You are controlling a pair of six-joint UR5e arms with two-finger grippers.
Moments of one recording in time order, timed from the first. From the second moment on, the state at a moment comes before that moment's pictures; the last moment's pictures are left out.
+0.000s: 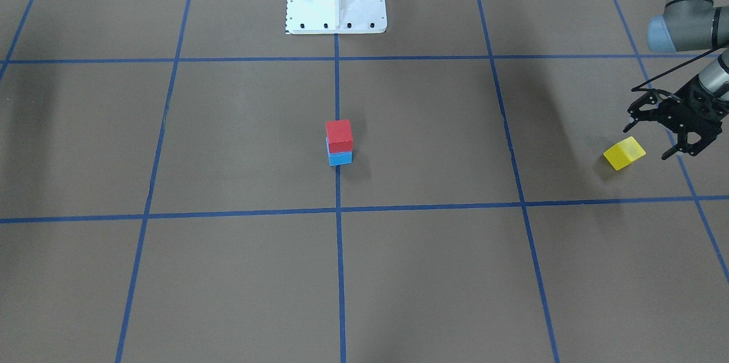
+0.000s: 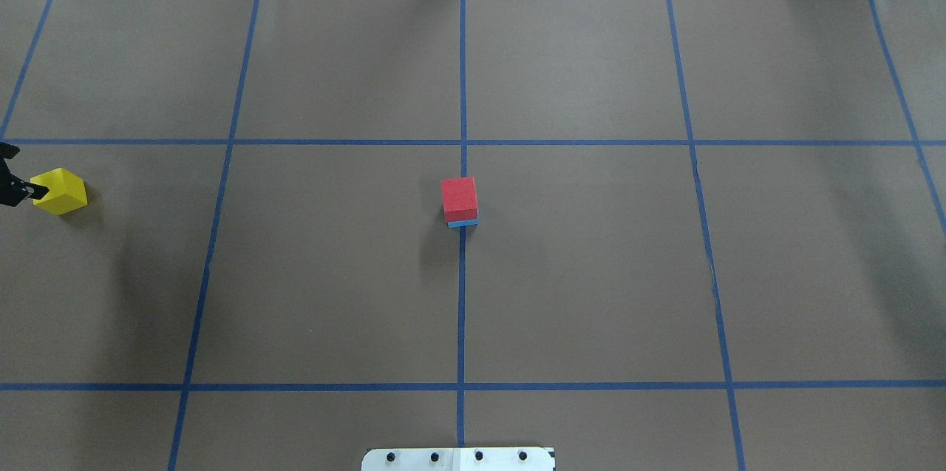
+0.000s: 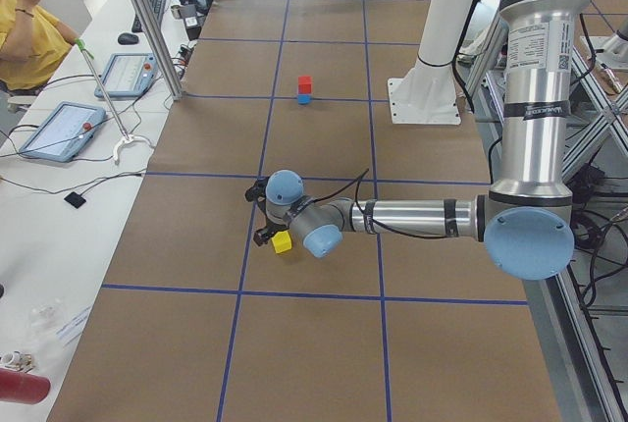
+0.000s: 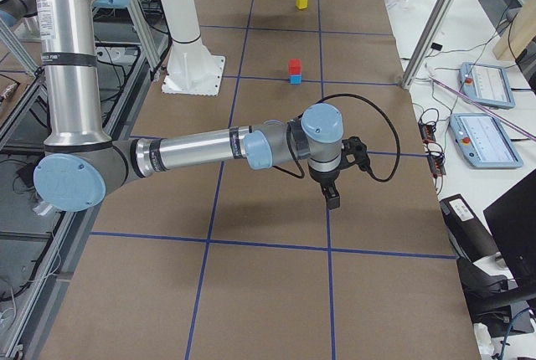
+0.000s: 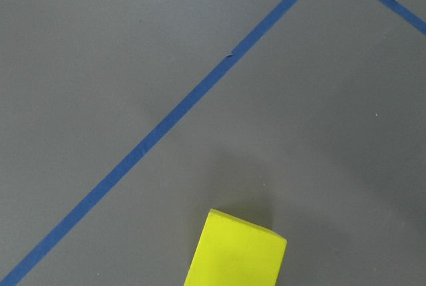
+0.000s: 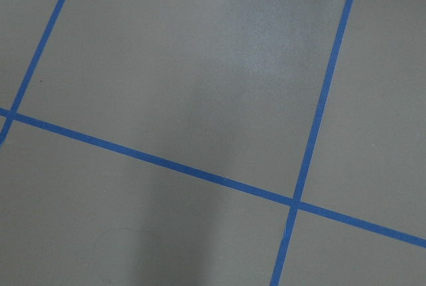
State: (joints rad) left arm -1.14 -1.57 -1.46 -2.40 -2.30 0.03; right arm 1.54 -1.54 1.74 -1.47 2.38 -0.05
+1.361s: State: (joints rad) left arm -1.07 -1.57 -1.38 -2.50 -2.30 0.04; right arm 1.54 -1.53 1.73 -1.47 2.38 -0.05
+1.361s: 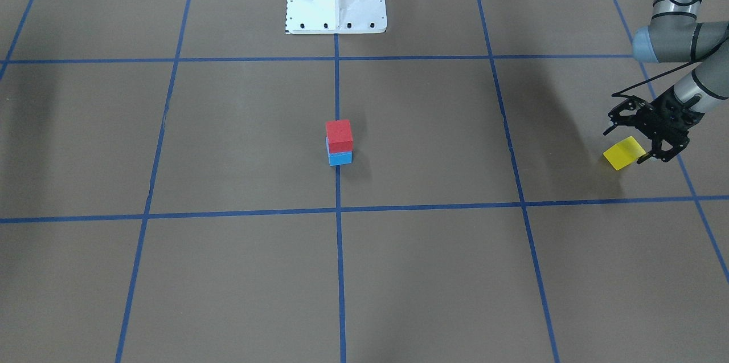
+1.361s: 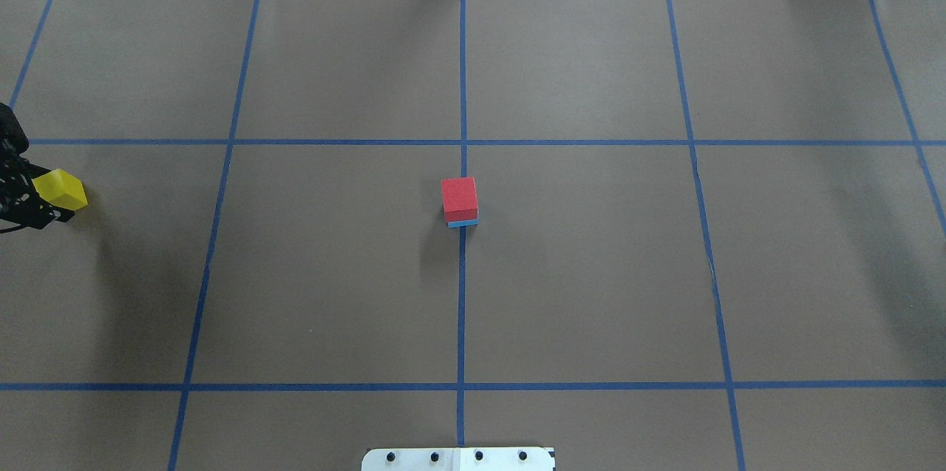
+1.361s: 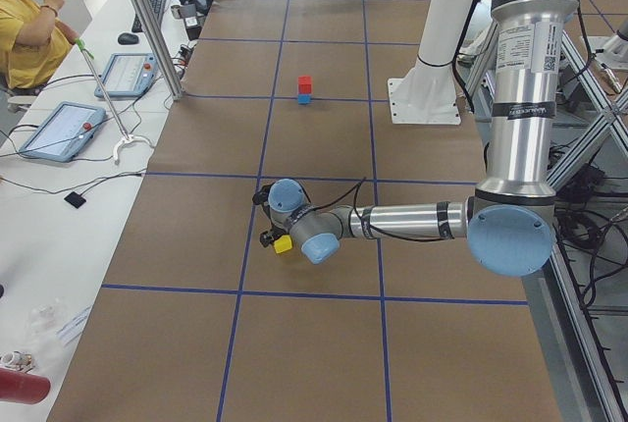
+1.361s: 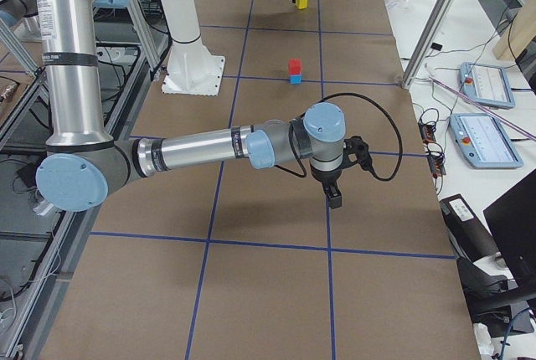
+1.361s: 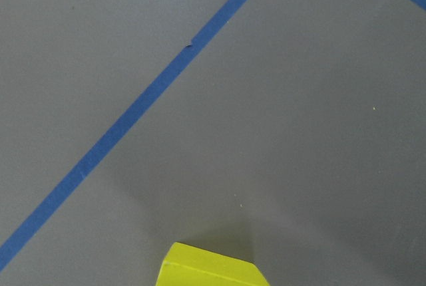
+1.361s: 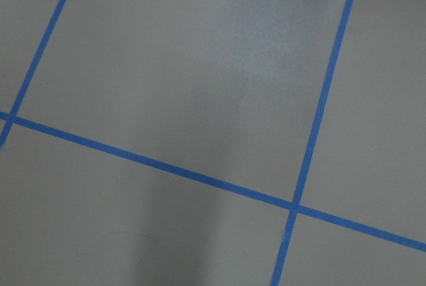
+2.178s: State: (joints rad) left arm -1.05 -1.58 -1.42 -2.47 -2.33 -0.01; right arm 1.54 -1.53 1.73 -1.47 2.38 -0.05
